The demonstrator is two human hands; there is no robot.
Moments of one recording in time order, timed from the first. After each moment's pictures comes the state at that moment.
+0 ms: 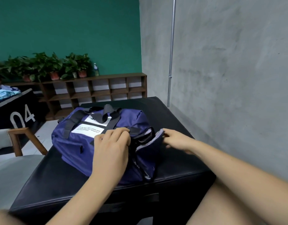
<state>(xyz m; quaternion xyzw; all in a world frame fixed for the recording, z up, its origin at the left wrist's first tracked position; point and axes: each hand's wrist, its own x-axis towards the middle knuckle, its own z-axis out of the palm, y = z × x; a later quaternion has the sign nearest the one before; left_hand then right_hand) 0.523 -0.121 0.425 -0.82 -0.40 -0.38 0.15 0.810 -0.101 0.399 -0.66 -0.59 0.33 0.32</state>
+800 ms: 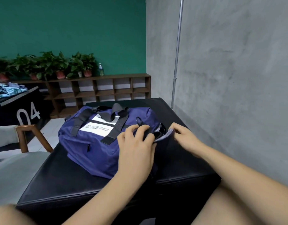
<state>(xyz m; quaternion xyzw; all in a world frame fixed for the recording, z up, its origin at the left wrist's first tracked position) 0.568 -0.134 0.421 -0.83 -0.40 -0.36 0.14 0.814 -0.114 0.407 -0.64 -0.60 0.22 0.43</state>
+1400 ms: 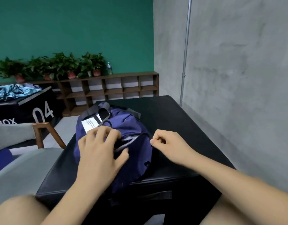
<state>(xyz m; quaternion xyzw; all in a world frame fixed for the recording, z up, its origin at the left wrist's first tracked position) 0.453 -0.145 0.438 -0.79 -0.47 -0.37 0.13 0.714 -0.143 0.420 -0.57 -0.69 0.17 0.40</state>
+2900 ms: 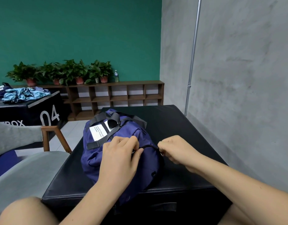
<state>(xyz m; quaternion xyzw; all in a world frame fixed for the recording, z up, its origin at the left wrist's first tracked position) 0.476 -0.138 0.437 -0.80 -0.43 -0.41 0.07 0.690 -0.157 0.468 -0.63 -0.58 0.35 0.39</state>
